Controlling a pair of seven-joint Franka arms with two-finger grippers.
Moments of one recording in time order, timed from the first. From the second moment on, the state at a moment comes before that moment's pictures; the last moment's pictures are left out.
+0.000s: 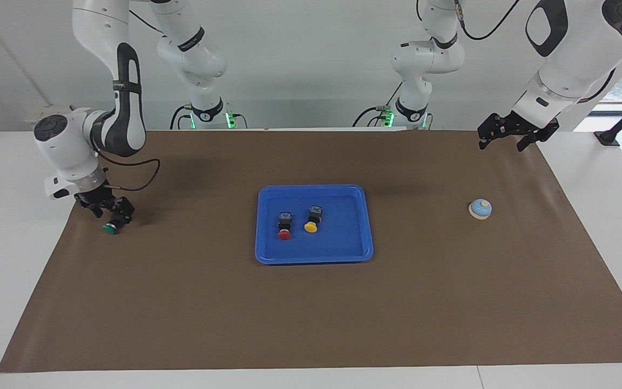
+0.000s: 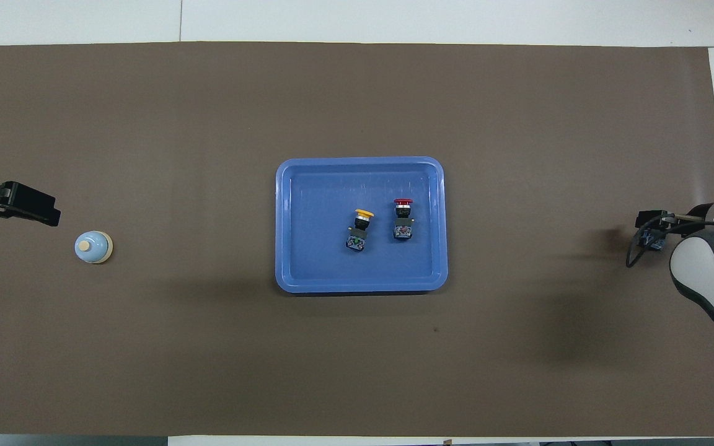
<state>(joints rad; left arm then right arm) -0.05 0.00 0.01 -1.61 -0.01 1.48 0.10 -0.46 0.15 0.11 -2.26 -0.03 2.51 -0.09</state>
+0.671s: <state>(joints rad) -0.05 0.00 0.01 -1.61 -0.01 1.48 0.10 -0.47 0.15 0.11 -2.31 -0.03 2.56 -0.10</state>
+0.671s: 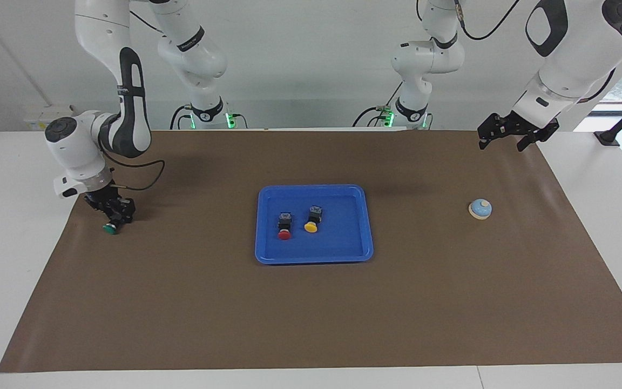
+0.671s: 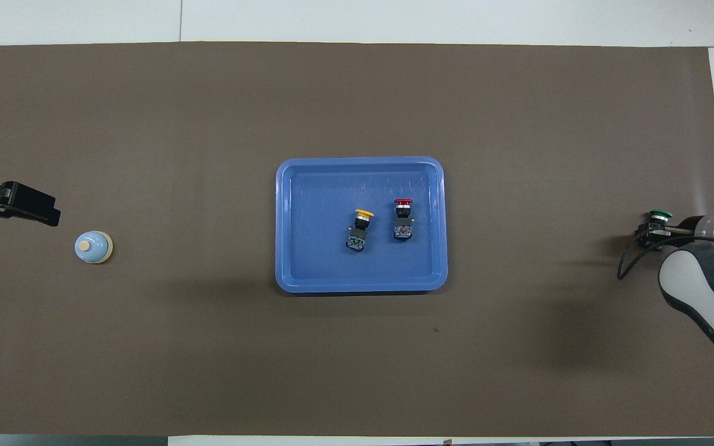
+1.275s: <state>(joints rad) -0.05 0.00 0.01 -1.61 -0.01 1.48 0.10 -0.11 0.13 0.14 -1.95 -0.03 2.01 0.29</state>
